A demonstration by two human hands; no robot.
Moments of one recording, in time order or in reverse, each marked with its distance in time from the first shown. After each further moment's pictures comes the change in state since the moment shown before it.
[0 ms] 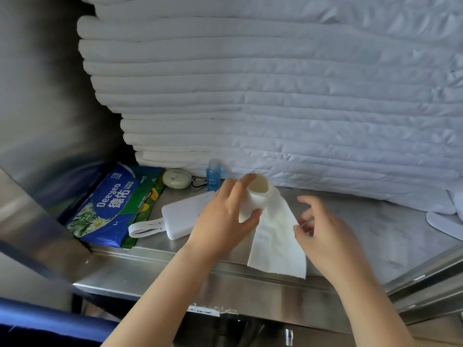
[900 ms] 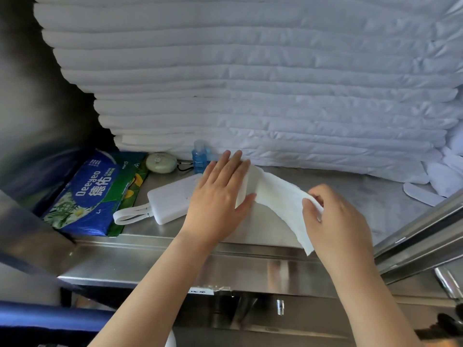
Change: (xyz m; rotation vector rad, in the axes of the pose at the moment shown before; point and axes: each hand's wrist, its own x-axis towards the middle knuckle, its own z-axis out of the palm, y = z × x) left_hand -0.006 0.002 0.007 0.239 0.041 0.166; right_hand -0.027 -0.001 -0.008 -0.134 0.268 0.086
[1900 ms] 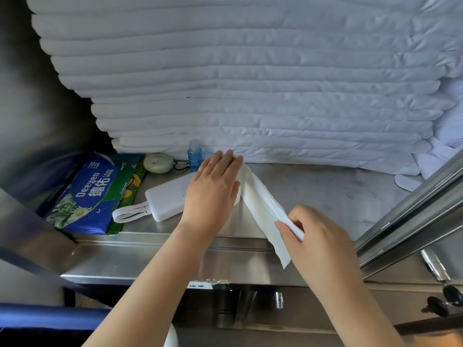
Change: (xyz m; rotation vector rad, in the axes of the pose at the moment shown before) left_hand 0.008 0.009 -0.009 0.093 -0.027 -0.020; right_hand -0.043 -0.010 -0.009 0.062 0.002 -0.214
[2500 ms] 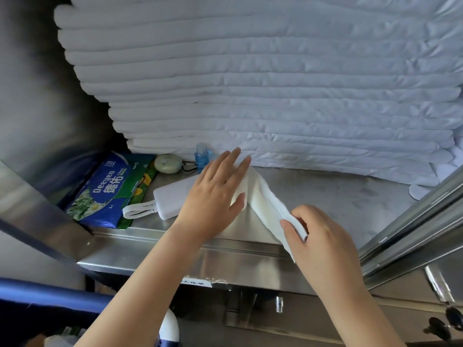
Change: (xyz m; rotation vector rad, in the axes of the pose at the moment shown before) left_hand -0.004 0.003 -0.013 0.050 -0.090 0.054; right_hand 0.012 0.021 -0.002 0.079 0.029 -0.033
